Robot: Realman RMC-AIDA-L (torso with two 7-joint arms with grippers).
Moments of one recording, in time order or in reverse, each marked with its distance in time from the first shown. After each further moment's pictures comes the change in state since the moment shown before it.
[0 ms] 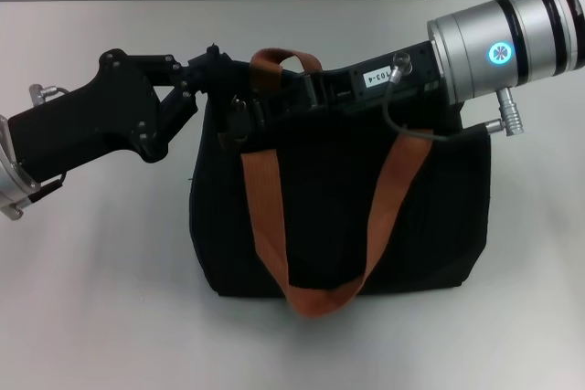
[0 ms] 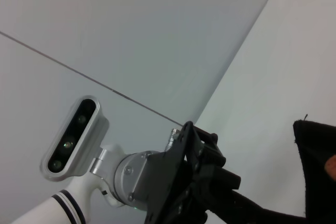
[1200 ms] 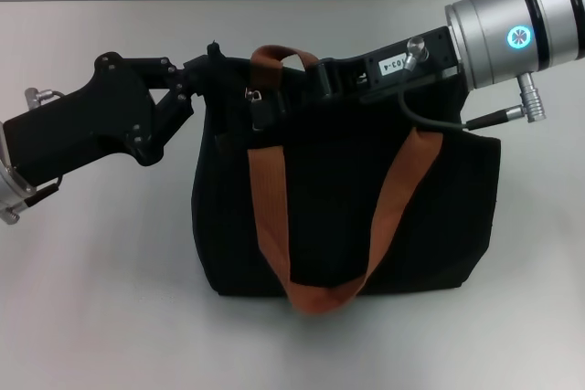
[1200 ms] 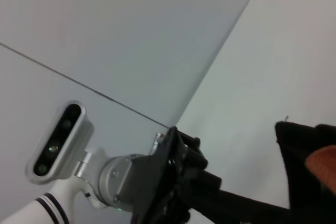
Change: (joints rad) left arm 0.009 0.001 -0.002 0.000 -0.002 0.010 -0.005; right arm -0.054 -0.002 -0.052 -0.171 -0.013 -0.007 0.127
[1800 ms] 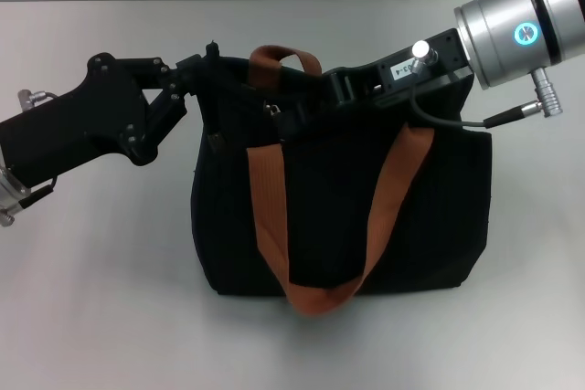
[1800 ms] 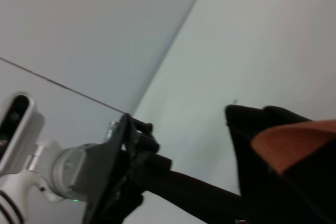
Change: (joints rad) left arm 0.010 0.004 0.000 0.000 -0.010 -0.004 0.000; right arm -0.002 -0.001 0.000 -0.086 -0.122 -0.010 0.109
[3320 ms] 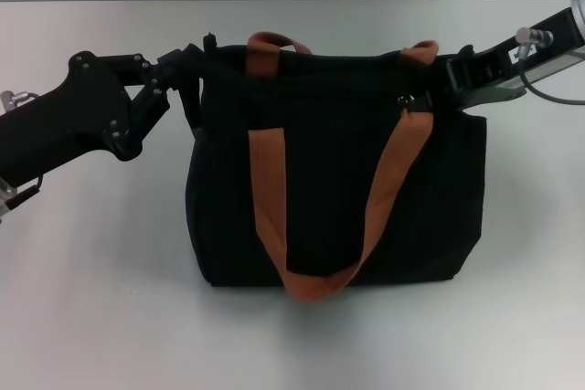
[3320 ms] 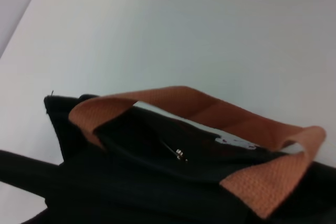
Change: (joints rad) left arm 0.018 0.005 -0.025 0.002 -0.007 -0.007 0.000; right arm -0.116 0.005 0.027 -0.514 -0.387 -0.166 0.321
